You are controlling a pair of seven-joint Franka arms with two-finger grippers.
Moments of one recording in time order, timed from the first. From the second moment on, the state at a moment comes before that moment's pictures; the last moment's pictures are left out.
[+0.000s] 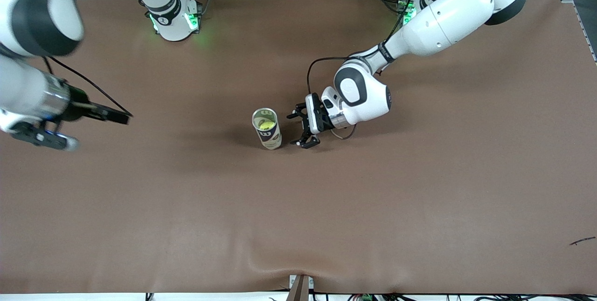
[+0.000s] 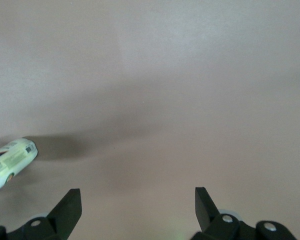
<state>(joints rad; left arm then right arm) -0.04 0.88 -0.85 -1.82 -1.38 2.96 2.25 0.14 0.13 -0.11 -1.58 0.09 1.55 0.24</state>
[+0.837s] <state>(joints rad) 0.10 0.85 -0.76 -1.78 -0.81 2.60 1.85 -0.03 -0.02 -0.01 -1.58 0.07 1.46 -0.04</state>
